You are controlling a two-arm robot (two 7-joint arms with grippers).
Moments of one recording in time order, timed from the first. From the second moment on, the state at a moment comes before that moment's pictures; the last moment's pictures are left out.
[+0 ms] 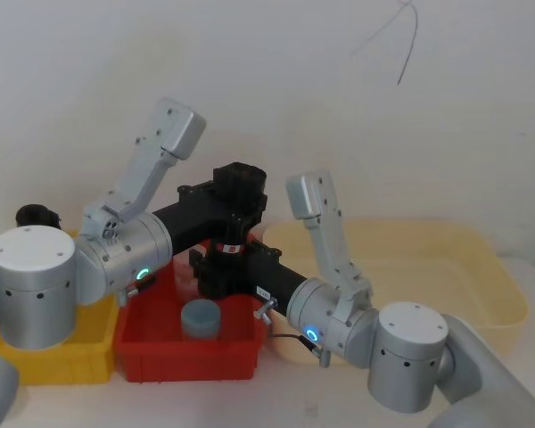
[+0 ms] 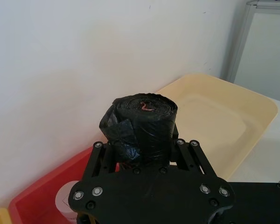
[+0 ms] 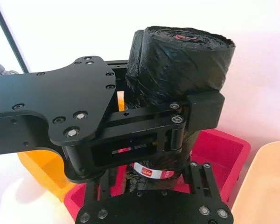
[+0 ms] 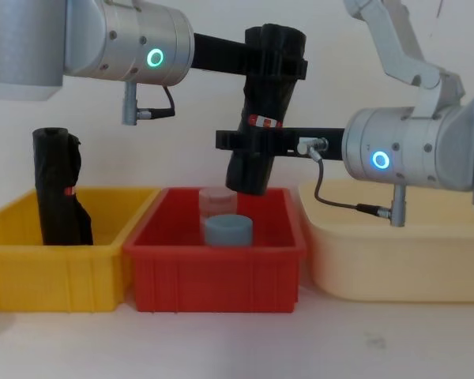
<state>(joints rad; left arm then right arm) -0.70 0.21 0.51 -1.44 -0.37 0.41 -0.35 0.55 0.15 -0.49 -1.33 0.43 0.27 0.27</state>
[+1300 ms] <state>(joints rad) -0.69 0.21 0.49 -1.44 -0.39 0.41 -0.34 0.54 0.13 -0.42 -1.31 0.39 0.21 0.16</state>
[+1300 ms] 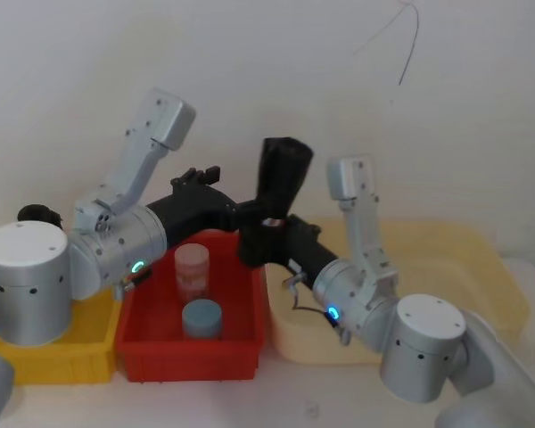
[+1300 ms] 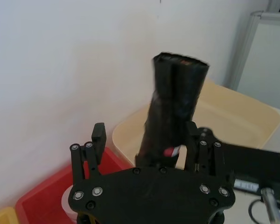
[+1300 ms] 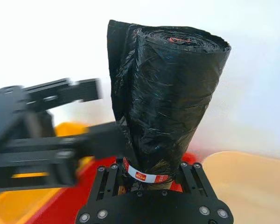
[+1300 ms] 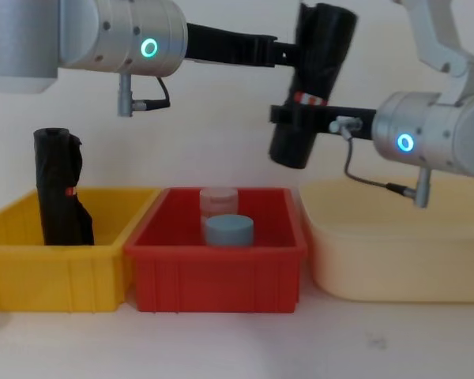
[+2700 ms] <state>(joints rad) -0.56 0.24 0.34 -1.58 -0.49 0.53 -0.16 0.51 0.23 -0.33 -1.33 0.32 0.23 0.12</state>
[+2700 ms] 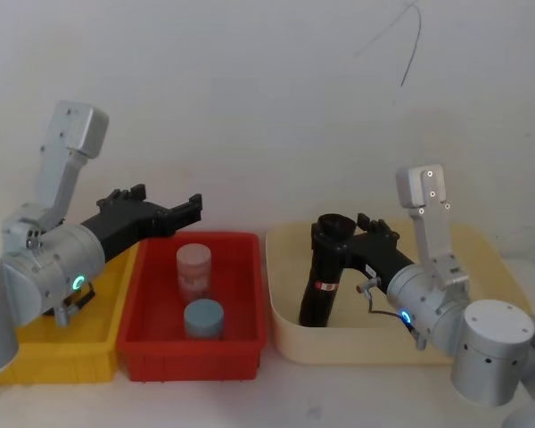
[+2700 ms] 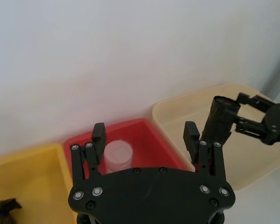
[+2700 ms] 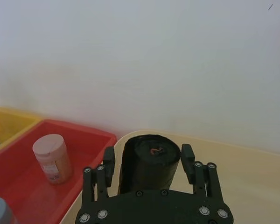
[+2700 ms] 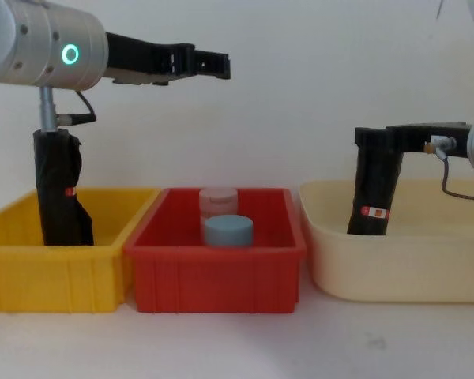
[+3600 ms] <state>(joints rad) -0.53 0.25 0.33 -1.59 -0.48 0.55 -0.11 0.52 0.26 -0.34 -1.42 0.29 0.23 0.21</state>
